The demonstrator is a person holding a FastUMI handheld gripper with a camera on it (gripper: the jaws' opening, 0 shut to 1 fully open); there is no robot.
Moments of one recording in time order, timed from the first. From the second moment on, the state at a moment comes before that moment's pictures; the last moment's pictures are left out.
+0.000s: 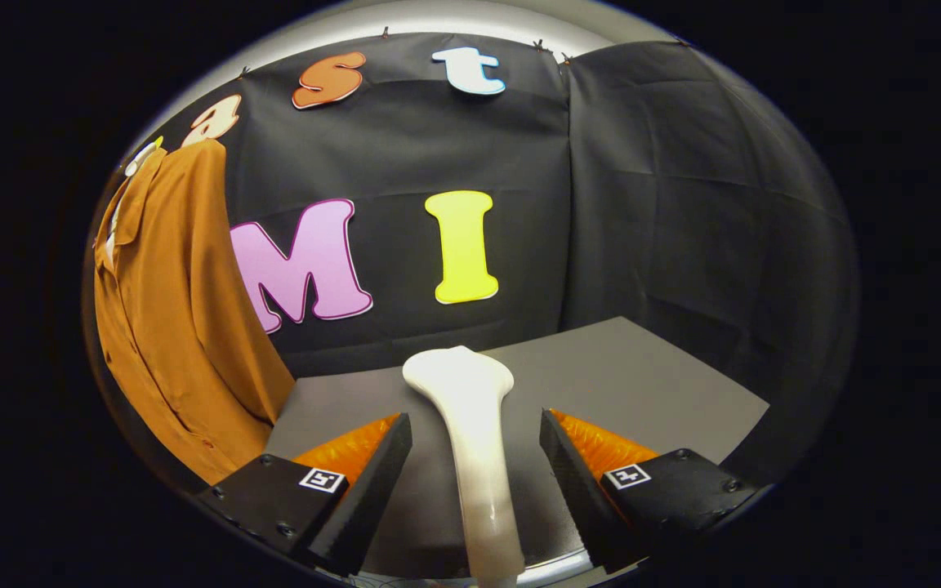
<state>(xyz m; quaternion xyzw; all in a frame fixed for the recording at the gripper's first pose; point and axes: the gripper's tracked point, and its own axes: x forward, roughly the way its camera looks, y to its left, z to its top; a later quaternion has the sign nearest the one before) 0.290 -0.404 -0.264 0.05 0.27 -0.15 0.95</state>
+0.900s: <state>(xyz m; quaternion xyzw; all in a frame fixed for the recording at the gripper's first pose) 0.288 -0.411 -0.310 0.07 0.36 -0.13 0.92</state>
